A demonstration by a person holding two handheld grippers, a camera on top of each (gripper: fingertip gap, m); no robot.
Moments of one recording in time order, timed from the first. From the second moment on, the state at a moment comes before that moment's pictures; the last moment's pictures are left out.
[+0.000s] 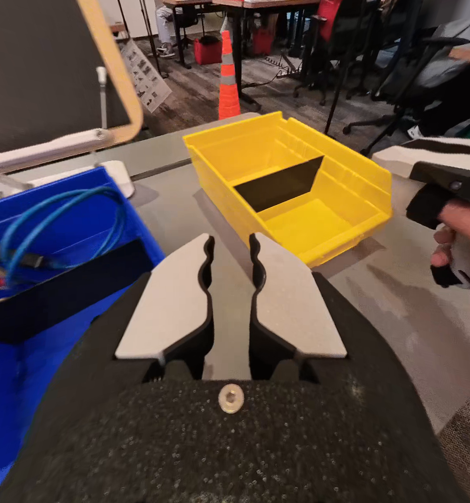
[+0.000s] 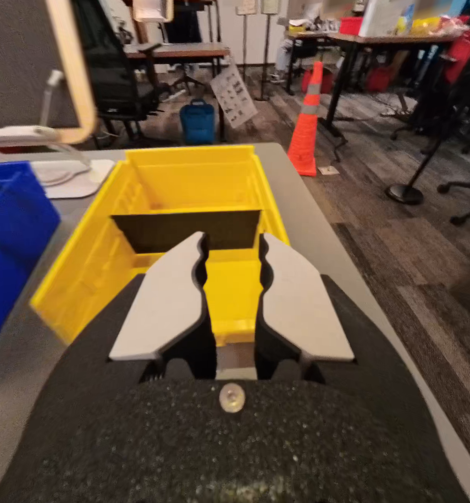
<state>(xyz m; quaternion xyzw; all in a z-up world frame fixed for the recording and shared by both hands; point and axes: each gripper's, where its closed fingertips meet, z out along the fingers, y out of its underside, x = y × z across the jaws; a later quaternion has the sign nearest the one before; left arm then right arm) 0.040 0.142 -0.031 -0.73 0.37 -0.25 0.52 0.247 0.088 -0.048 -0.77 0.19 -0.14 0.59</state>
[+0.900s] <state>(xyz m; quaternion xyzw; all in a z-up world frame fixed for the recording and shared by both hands) -0.338 0.308 -0.116 -0.83 0.23 -0.13 0.49 -0.158 0.247 -0.118 -0.85 0.06 0.01 0.53</state>
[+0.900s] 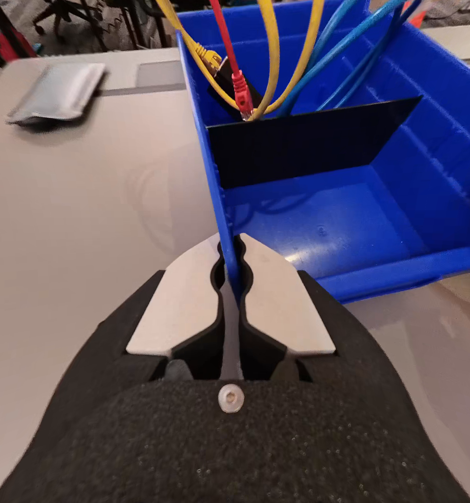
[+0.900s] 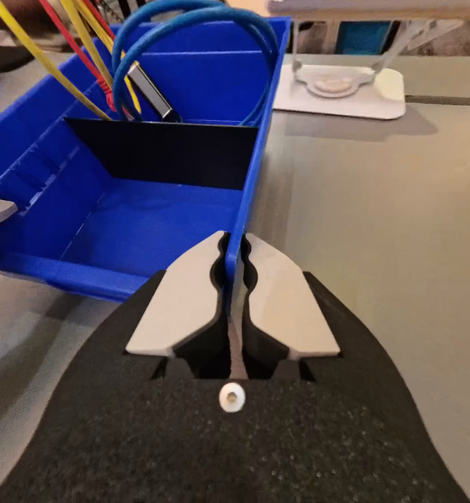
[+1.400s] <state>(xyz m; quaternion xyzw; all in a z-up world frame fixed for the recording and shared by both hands) -0.420 0.363 -0.122 -0.82 0.23 -0.14 0.51 -0.249 0.275 -0.128 -0.84 -0.08 0.11 0.52</state>
